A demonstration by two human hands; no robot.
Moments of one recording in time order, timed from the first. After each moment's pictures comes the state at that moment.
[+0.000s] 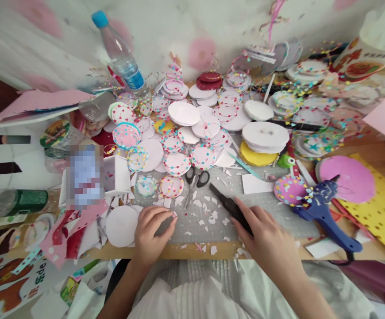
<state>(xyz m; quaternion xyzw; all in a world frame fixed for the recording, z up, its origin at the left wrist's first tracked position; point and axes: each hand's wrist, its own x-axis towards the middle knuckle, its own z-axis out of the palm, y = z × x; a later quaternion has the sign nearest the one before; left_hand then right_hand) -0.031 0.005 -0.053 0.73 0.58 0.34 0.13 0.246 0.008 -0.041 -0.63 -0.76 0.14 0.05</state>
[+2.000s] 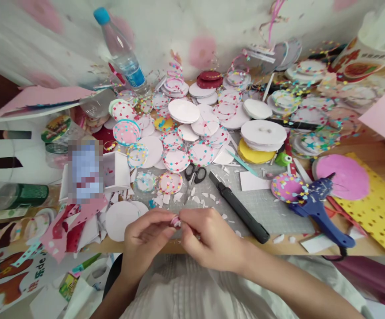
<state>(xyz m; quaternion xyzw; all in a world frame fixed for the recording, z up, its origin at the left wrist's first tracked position) -0.004 0.006 0.005 0.47 0.49 0.52 0.52 0.163 0.046 0.009 -0.34 -0.74 0.53 0.25</state>
